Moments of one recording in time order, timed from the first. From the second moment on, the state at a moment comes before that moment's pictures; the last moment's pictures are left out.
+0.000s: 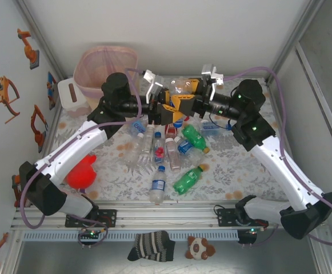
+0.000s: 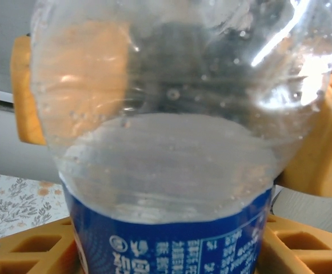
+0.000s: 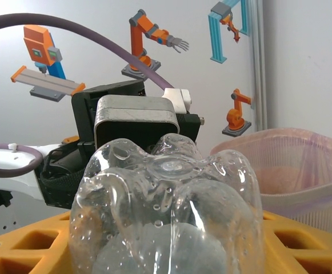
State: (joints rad) left arm -0.70 1.44 1.37 0.08 1.04 -0.26; right arm 0.55 1.18 1.30 0.03 -0.75 0.27
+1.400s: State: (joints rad) left arm -0.29 1.65 1.75 -0.40 0.61 -0.16; right arm 0.56 0.99 1.24 -0.27 -0.36 0.14
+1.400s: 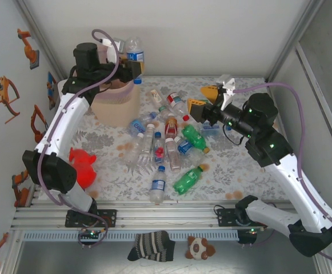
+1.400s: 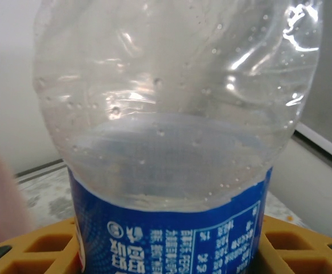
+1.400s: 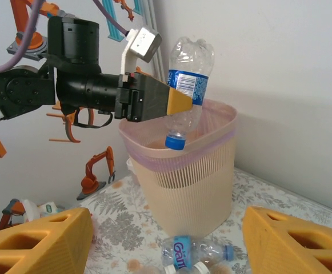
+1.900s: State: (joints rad) left arm -0.11 1.84 1.90 -0.48 0.55 -0.20; right arm 0.56 0.99 1.24 -0.30 -0.34 0.14
